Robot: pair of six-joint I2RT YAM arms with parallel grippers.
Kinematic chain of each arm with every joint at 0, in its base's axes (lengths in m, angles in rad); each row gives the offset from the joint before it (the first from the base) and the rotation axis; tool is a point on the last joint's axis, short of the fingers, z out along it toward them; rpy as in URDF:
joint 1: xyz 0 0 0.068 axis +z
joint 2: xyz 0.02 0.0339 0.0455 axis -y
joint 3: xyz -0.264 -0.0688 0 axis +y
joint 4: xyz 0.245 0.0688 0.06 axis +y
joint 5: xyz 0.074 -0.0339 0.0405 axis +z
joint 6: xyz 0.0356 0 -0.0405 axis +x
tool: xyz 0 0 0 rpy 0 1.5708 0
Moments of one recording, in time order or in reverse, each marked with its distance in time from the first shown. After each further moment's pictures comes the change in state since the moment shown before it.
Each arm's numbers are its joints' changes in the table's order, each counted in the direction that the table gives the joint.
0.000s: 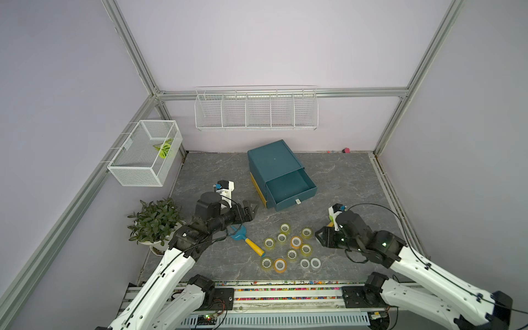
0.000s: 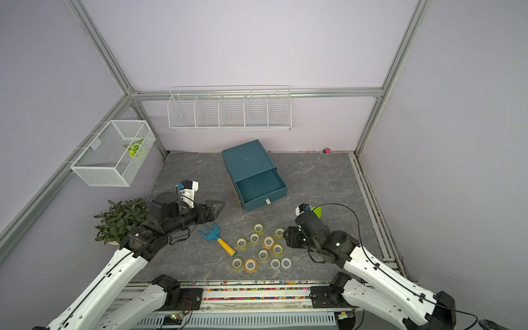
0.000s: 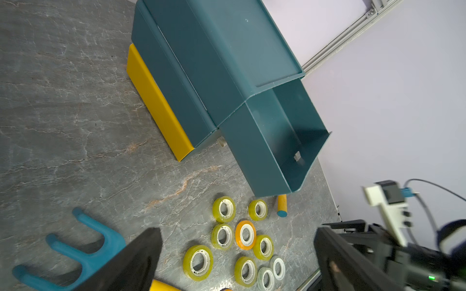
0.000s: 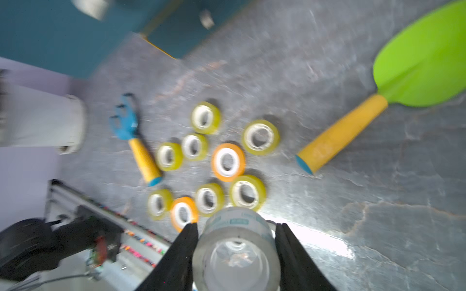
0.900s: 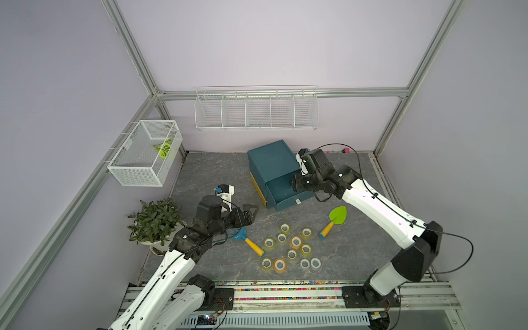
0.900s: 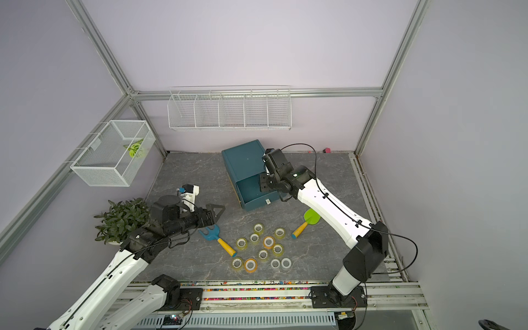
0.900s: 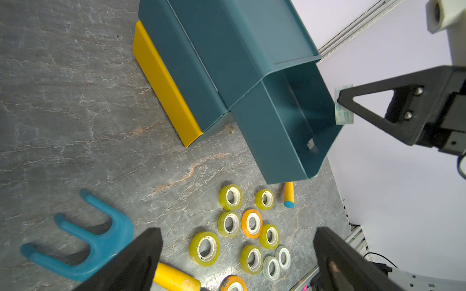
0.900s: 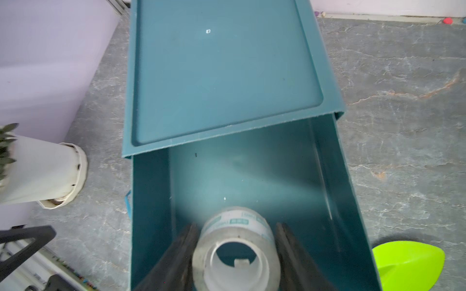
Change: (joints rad) left arm 0.000 0.019 0.039 0.034 -0.001 0.000; right arm -0.108 -0.821 -0.892 0.104 -0.066 -0.334
